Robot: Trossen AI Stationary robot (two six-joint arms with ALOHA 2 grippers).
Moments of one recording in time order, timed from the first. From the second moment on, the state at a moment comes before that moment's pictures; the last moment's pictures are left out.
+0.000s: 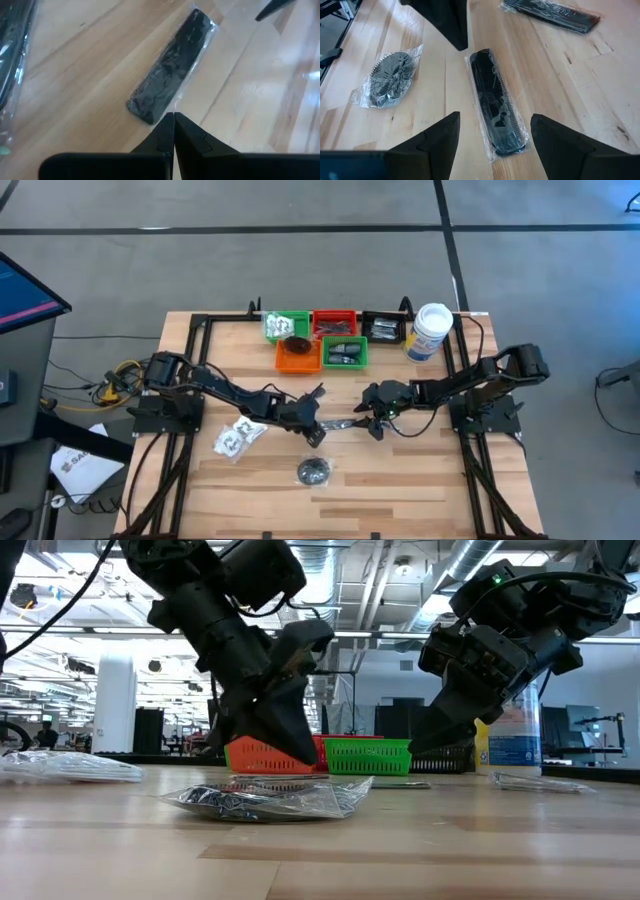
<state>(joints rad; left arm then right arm) -0.15 1.83 0.92 0.05 -0.13 -0.92 0.03 1.54 0.45 0.47 -0.11 0.37</state>
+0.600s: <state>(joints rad) -0.15 1.88 0.92 0.07 -0.12 -0.92 0.03 1.54 0.45 0.45 -0.11 0.37</state>
